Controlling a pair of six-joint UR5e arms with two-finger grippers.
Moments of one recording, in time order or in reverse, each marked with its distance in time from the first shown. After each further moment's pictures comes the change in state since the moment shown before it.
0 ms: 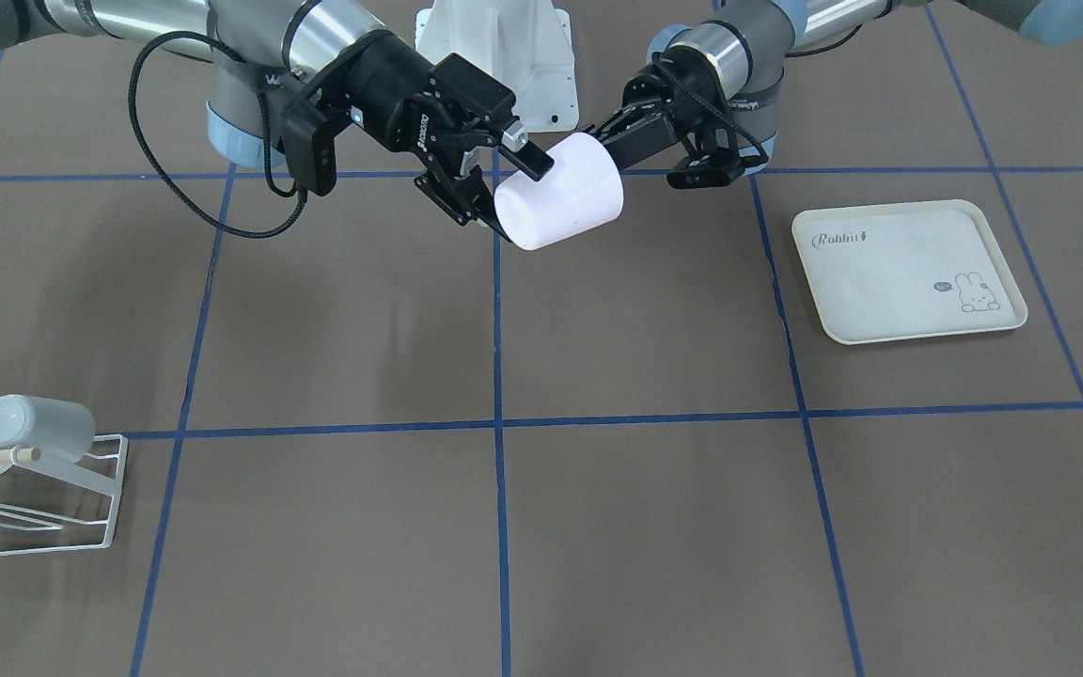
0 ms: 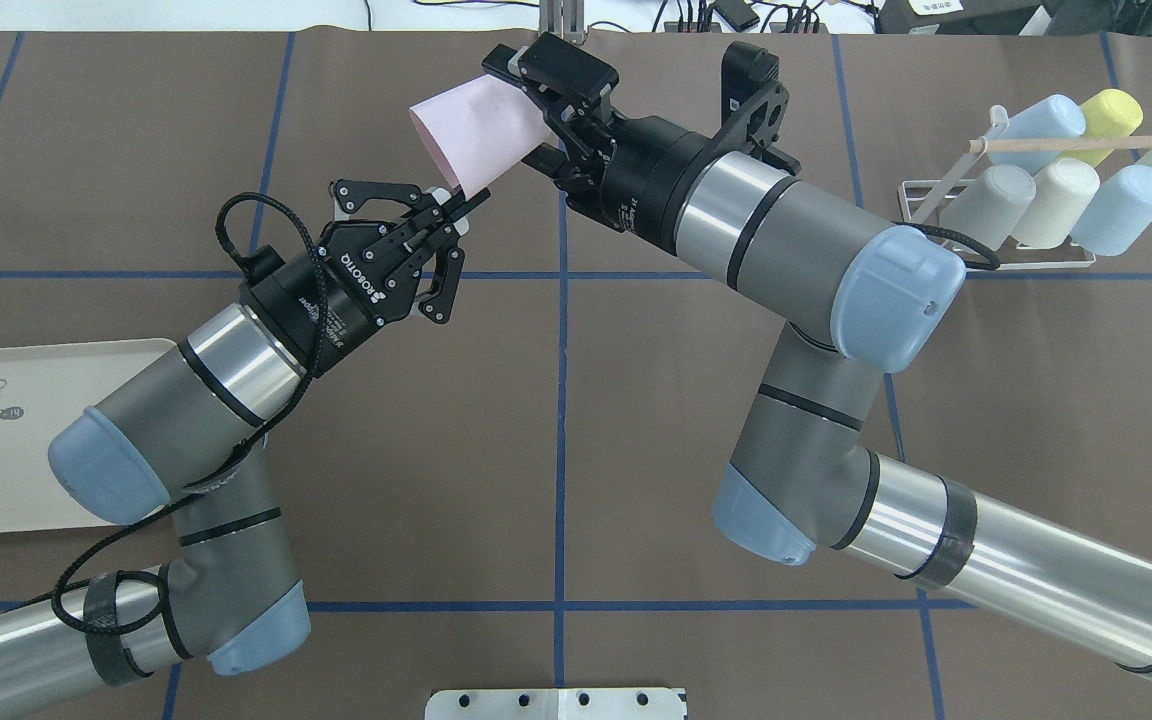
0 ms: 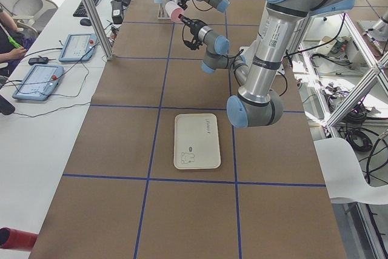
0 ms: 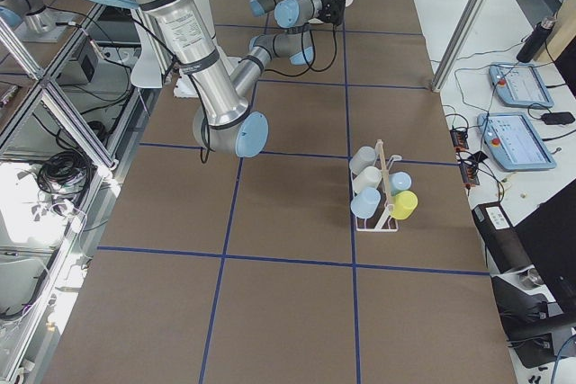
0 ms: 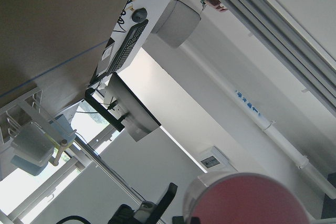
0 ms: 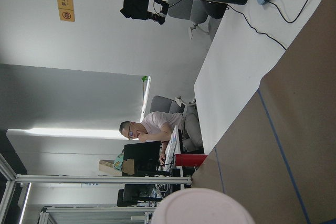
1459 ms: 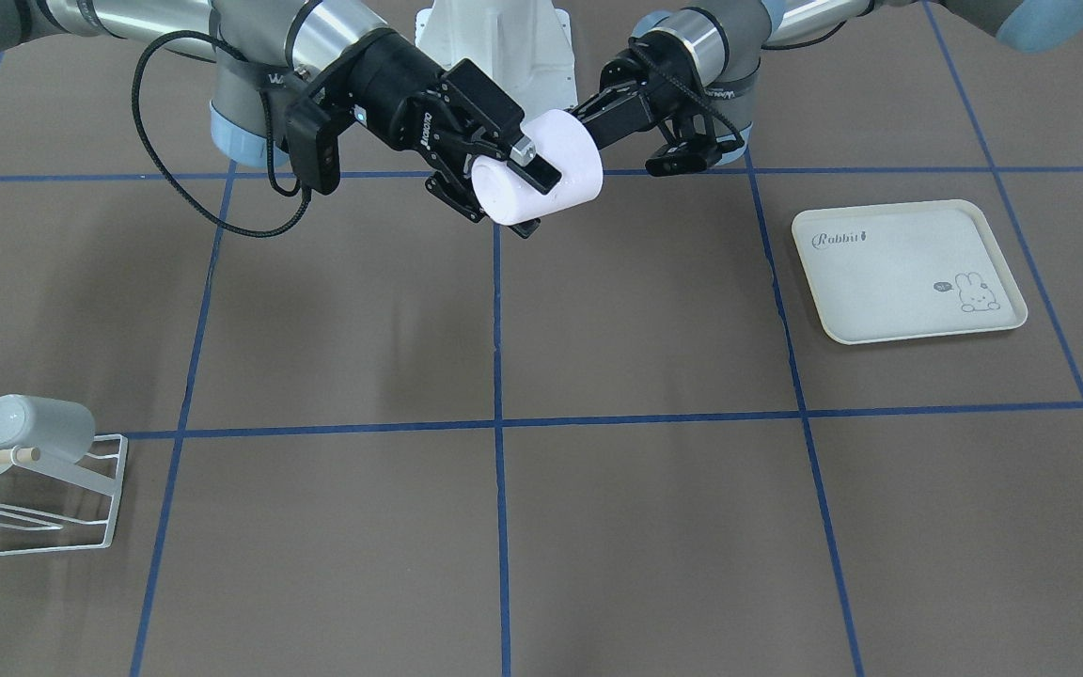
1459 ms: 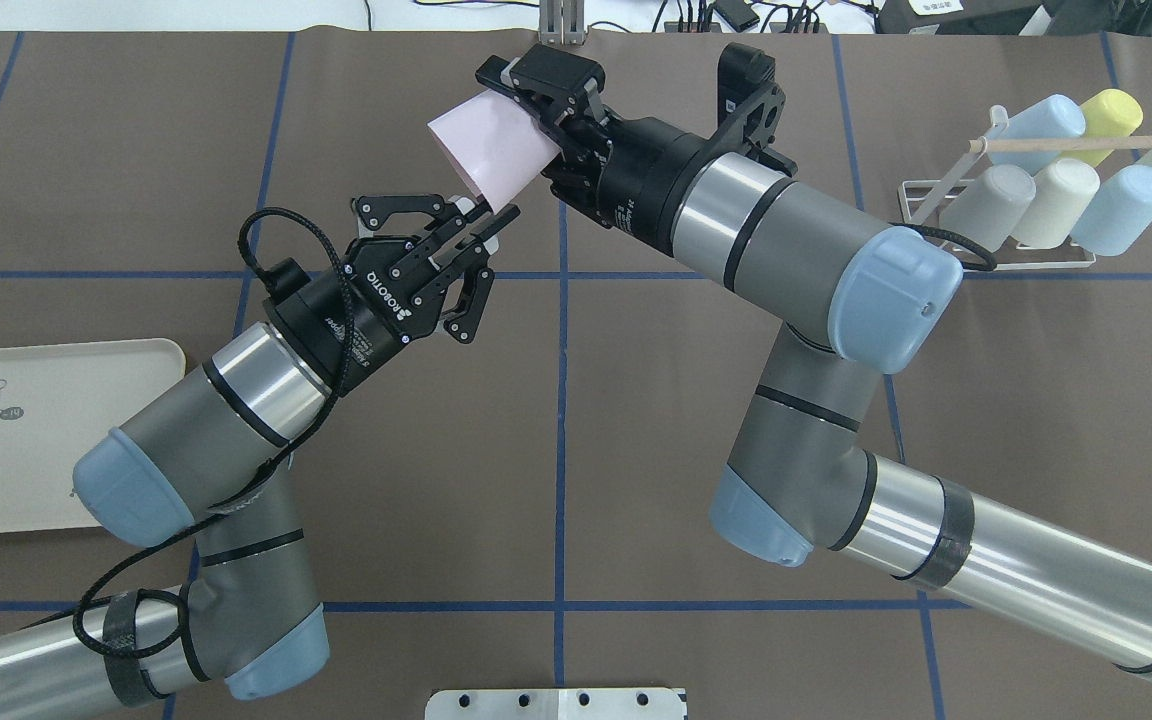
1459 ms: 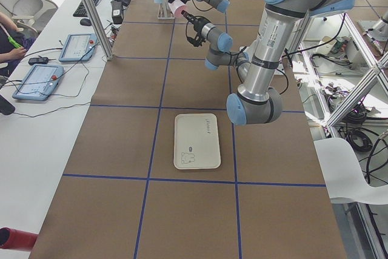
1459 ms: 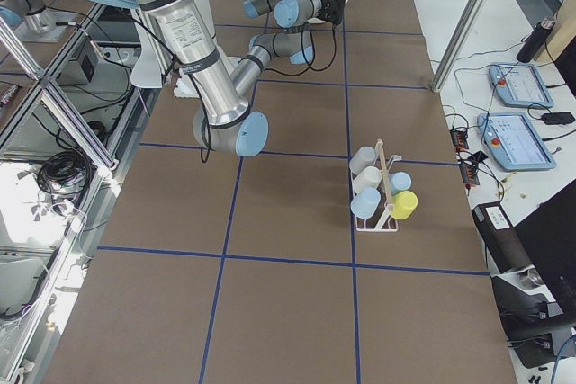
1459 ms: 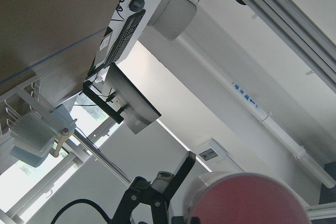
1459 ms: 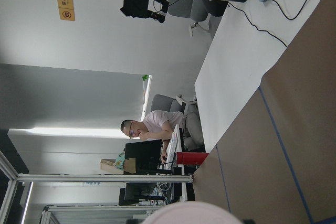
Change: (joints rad) left arm 0.027 -0.017 -0.007 -0.001 0.016 0.033; right arm -0.001 0.004 -0.001 0.003 0.003 0.005
